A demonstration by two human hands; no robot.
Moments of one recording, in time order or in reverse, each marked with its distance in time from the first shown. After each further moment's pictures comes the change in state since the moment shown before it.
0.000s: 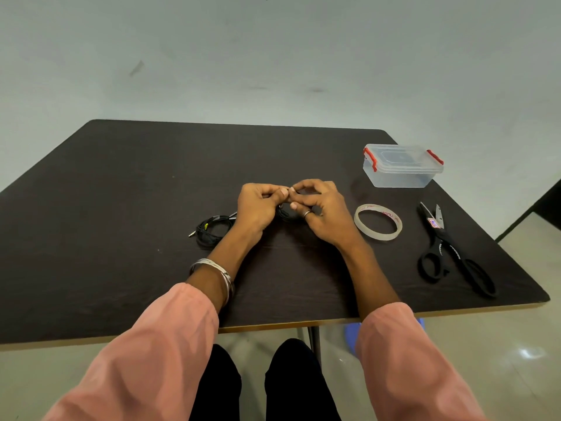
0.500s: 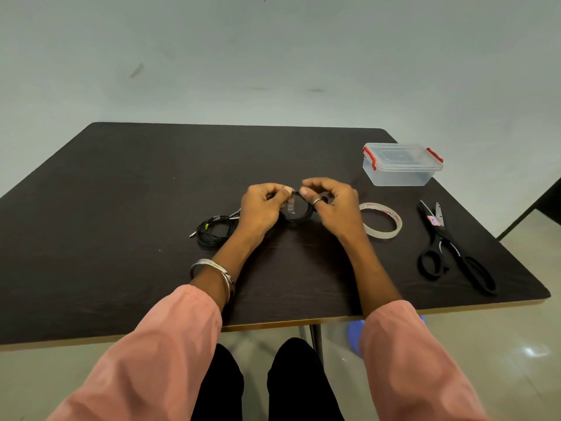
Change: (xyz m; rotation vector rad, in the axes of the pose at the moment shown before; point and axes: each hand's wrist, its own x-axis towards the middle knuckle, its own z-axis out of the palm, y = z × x) left_hand -0.002 -0.004 0.003 0.086 -0.016 0.049; right_hand 0.000 -0.003 -0.009 0.244 0.180 0.254
